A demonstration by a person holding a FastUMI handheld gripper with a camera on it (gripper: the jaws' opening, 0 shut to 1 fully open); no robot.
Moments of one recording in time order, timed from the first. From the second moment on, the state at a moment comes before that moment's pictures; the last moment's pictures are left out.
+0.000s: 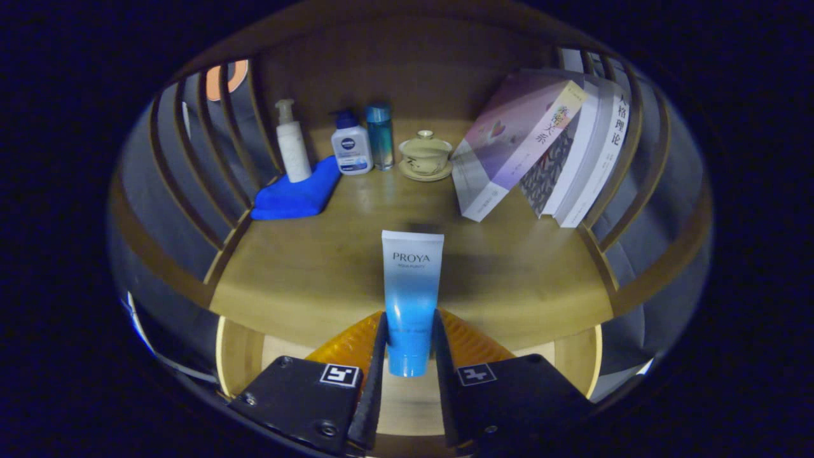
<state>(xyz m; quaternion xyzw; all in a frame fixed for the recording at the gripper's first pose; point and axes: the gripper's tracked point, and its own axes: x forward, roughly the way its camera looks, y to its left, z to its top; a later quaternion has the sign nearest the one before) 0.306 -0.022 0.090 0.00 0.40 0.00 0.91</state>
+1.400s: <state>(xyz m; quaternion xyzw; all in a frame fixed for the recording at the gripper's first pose) 0.245 0.021 0.168 -0.04 0.14 0.04 0.99</state>
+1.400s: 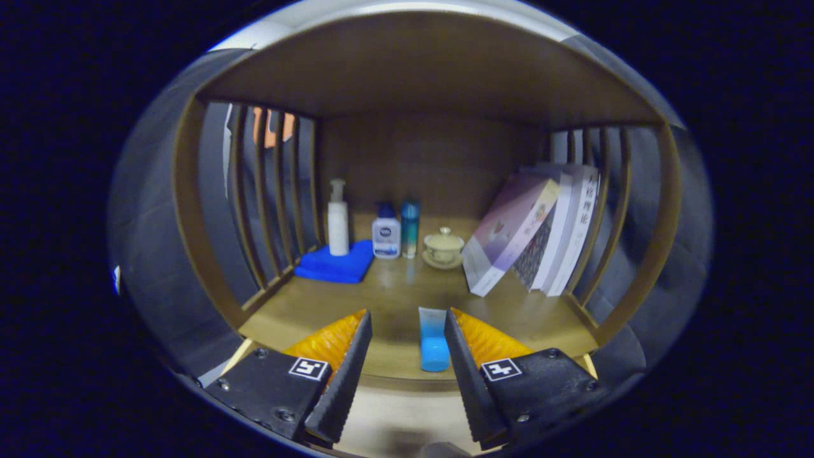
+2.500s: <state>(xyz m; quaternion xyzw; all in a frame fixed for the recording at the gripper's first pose) 0.028 -0.050 0.037 -0.02 -0.02 -0.03 1.00</state>
